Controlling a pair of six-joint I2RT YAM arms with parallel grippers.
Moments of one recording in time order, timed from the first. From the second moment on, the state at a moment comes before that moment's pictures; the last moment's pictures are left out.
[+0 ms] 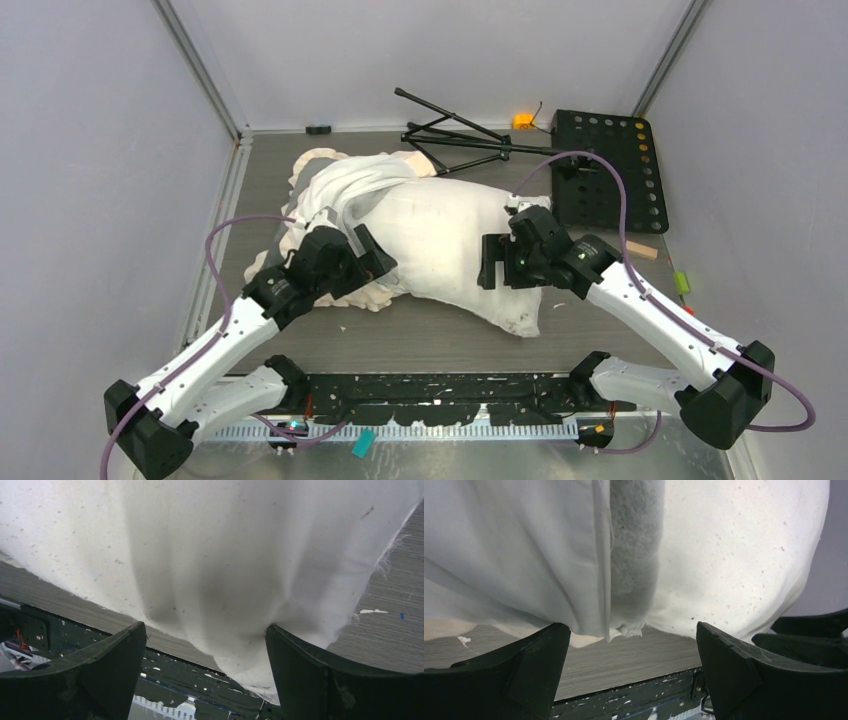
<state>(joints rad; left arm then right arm) -0.67 0.88 0.80 -0.61 -0.12 -1.00 0.66 1.09 1.00 -0.84 0.04 0.54</state>
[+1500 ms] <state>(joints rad) -0.24 0.87 0.89 -0.75 -0.14 -0.62 0.47 0.96 1.09 -0.81 0.25 0.58</state>
